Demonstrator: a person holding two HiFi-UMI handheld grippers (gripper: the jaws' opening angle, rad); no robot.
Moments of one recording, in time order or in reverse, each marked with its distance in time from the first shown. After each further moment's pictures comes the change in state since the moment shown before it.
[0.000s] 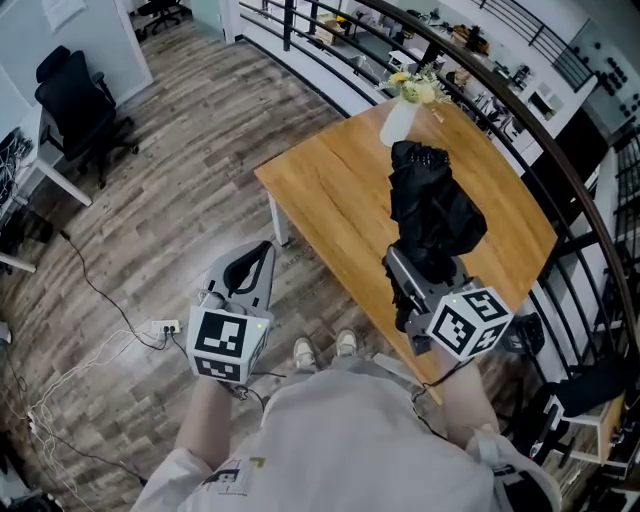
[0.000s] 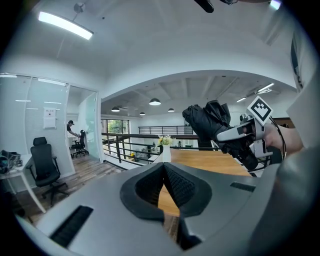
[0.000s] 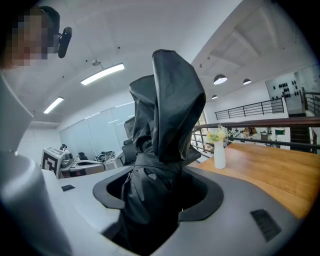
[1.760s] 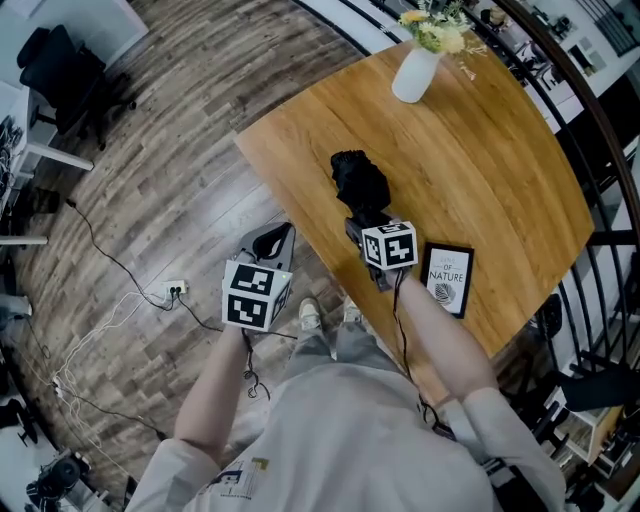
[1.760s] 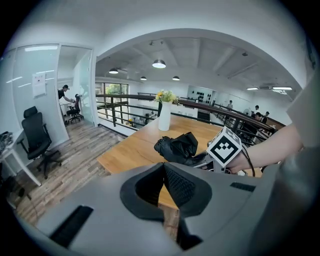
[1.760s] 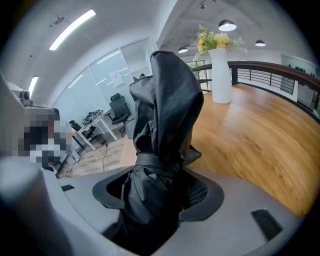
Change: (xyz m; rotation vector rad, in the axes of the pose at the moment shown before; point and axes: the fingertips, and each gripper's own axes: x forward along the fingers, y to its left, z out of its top) left arm 0.193 -0.029 -0.155 -0.147 0.394 -0.068; right arm 0.216 -0.179 -0.265 0.038 0.559 -0.011
